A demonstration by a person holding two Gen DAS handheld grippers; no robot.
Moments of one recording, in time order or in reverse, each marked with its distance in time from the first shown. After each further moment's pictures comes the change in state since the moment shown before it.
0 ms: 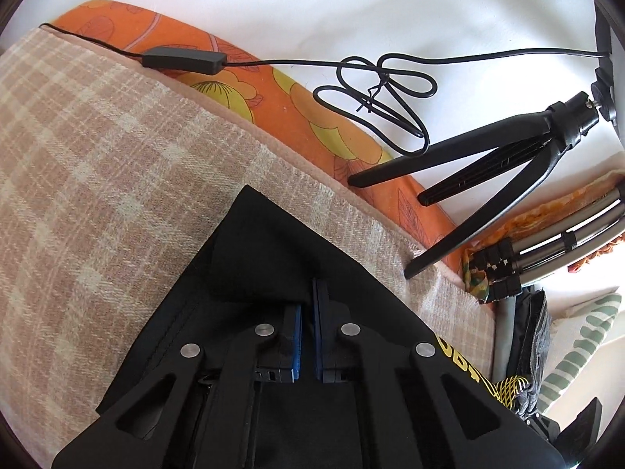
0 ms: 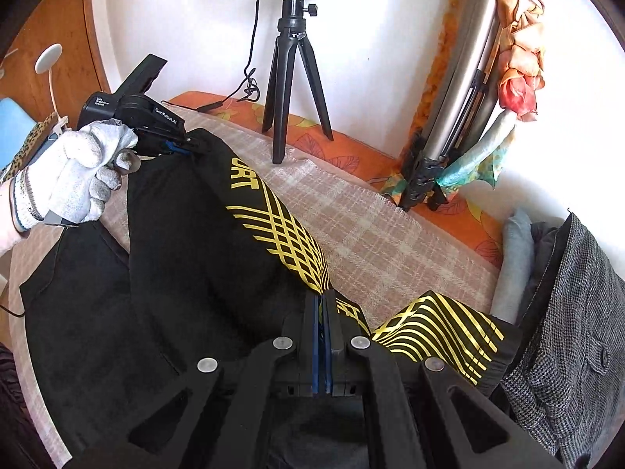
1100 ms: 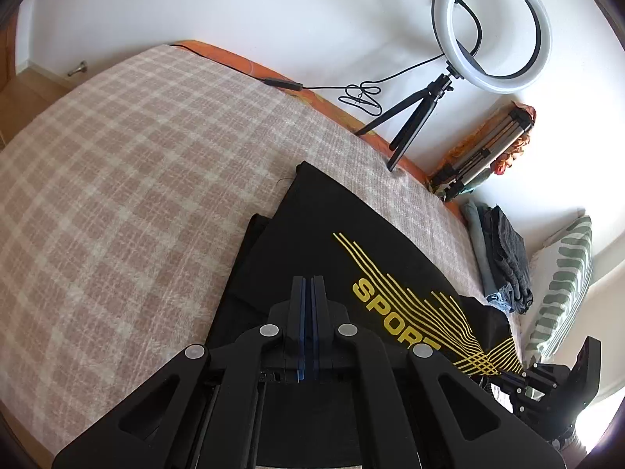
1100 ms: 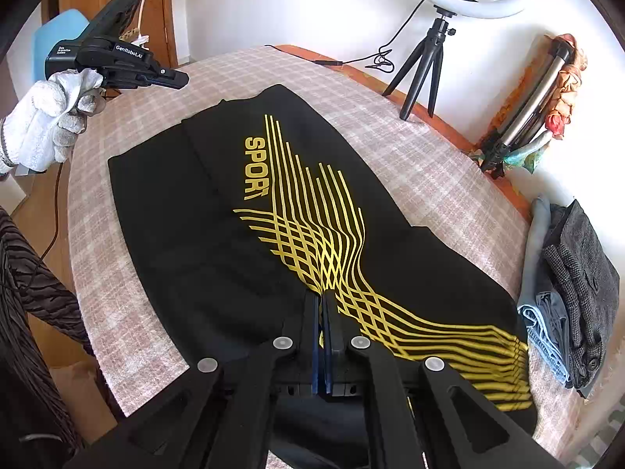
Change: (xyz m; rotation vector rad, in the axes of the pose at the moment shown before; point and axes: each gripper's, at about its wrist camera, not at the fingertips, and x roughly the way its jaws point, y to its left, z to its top) left arm -0.199 0.086 -0.169 0.096 -0.144 -0.008; right arm -0.093 0.147 -0.117 -0.222 0.076 0.014
